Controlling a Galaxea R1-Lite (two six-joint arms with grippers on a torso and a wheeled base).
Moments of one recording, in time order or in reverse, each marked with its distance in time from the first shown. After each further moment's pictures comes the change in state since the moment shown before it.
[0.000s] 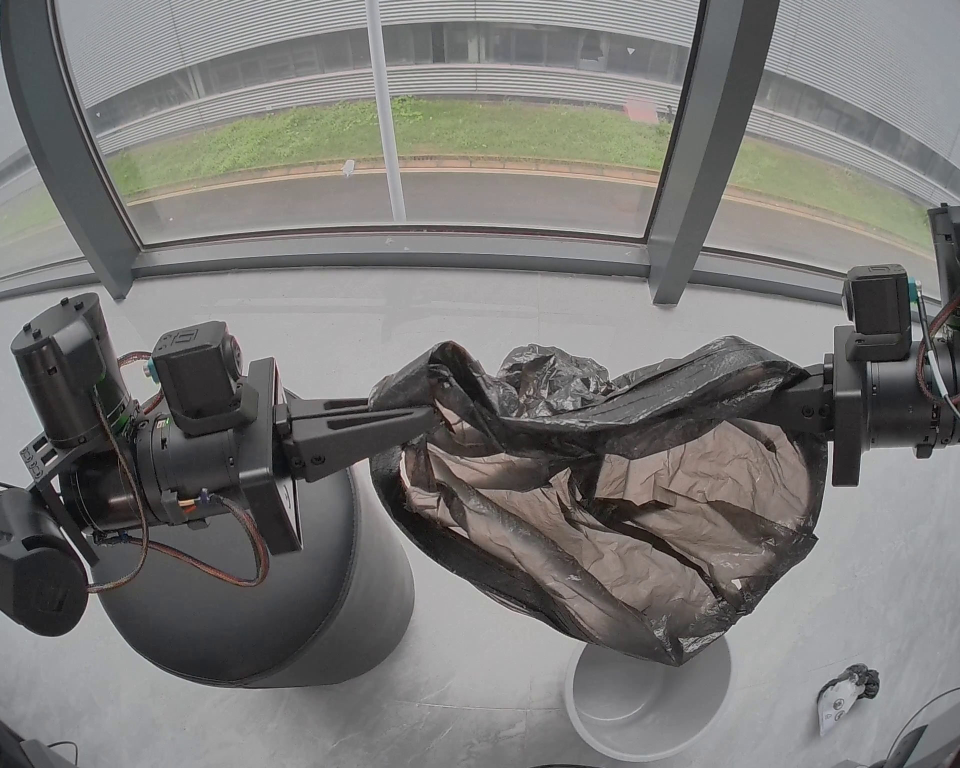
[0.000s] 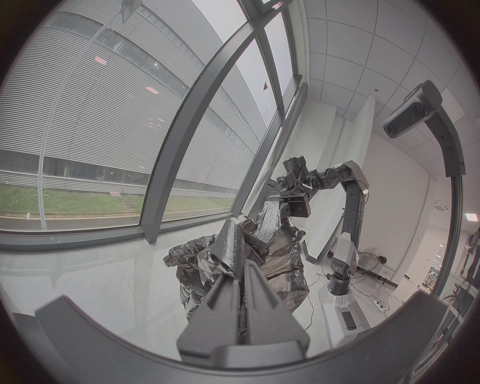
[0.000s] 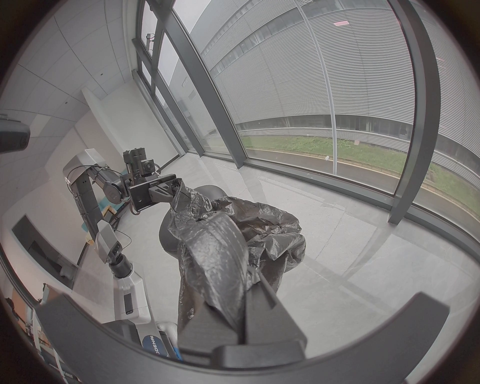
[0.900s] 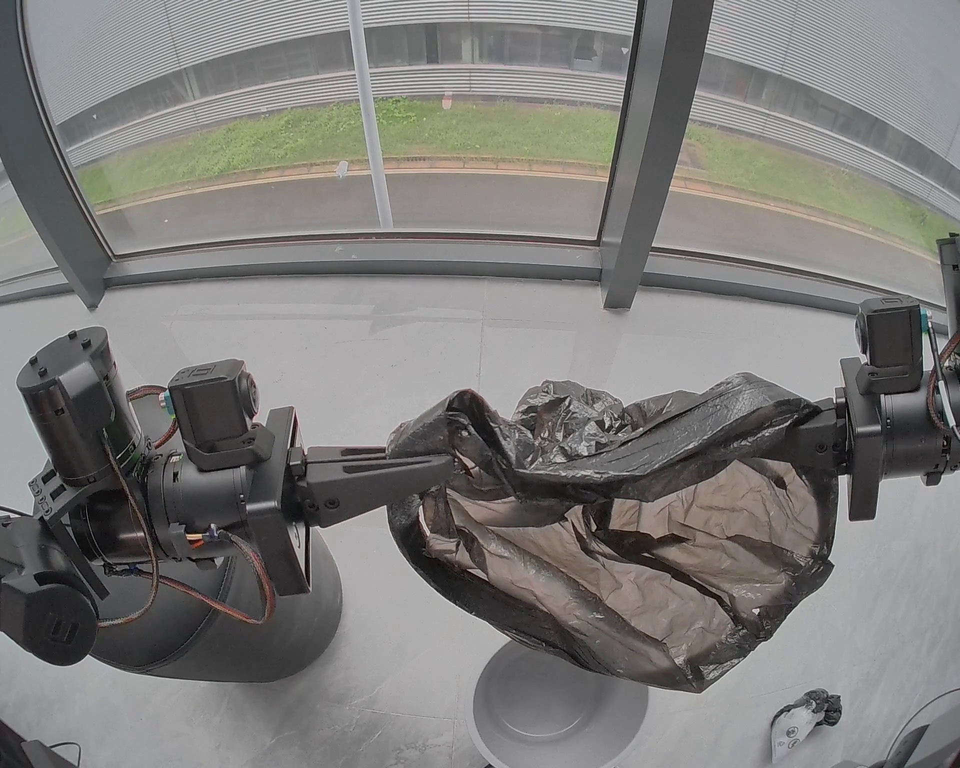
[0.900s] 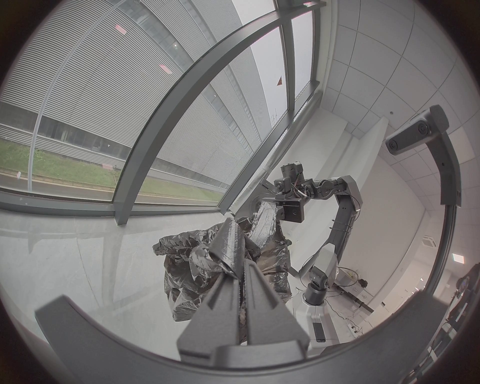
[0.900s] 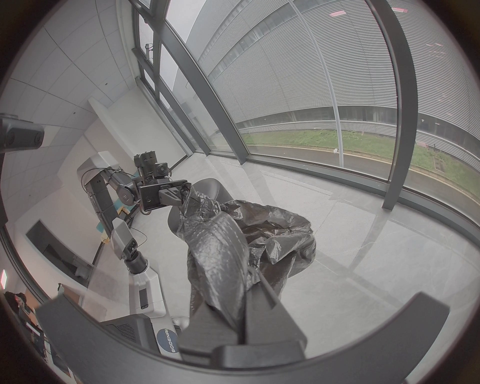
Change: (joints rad) left arm -0.048 0.001 0.076 -0.055 -0.005 -0.171; right arm -0.027 -0.033 0.069 0.001 0.105 0.015
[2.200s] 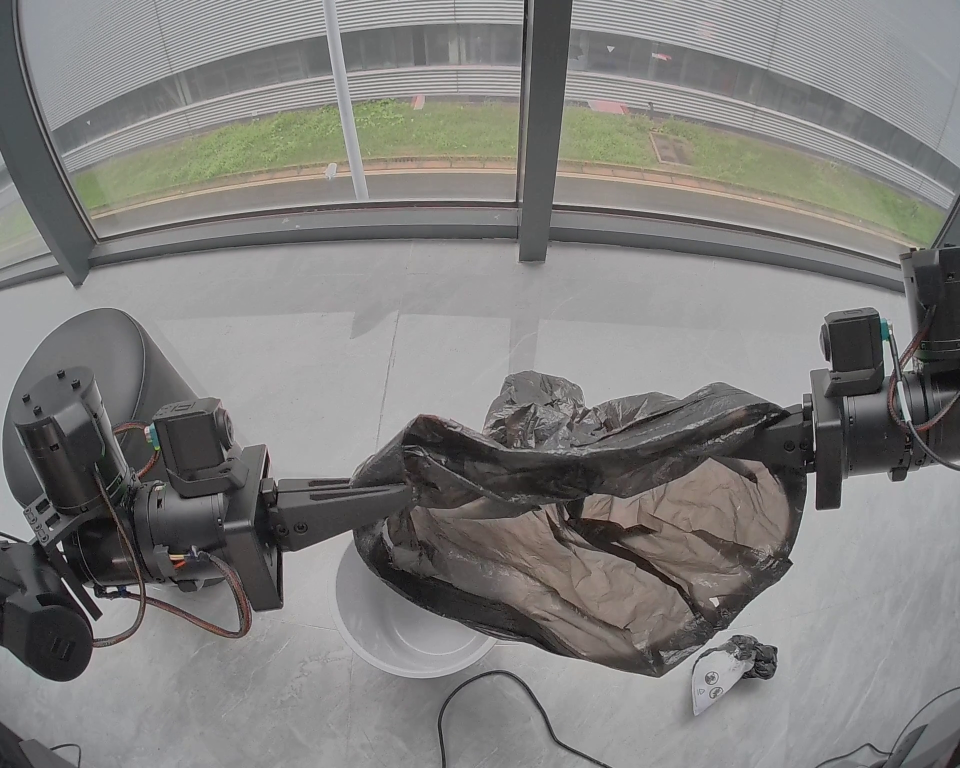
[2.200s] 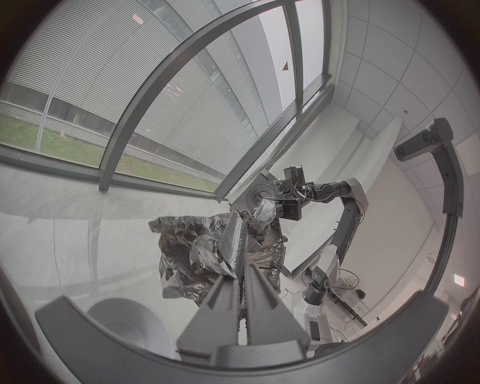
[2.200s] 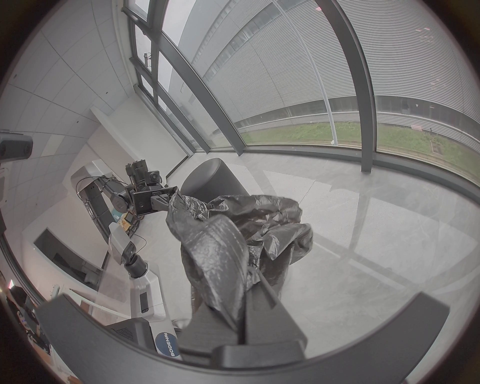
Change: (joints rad) left arm 0.077 -0.012 0.111 -0.058 -0.009 -0.073; right arm -0.064 0.091 0.024 -0.081 0.085 0.025
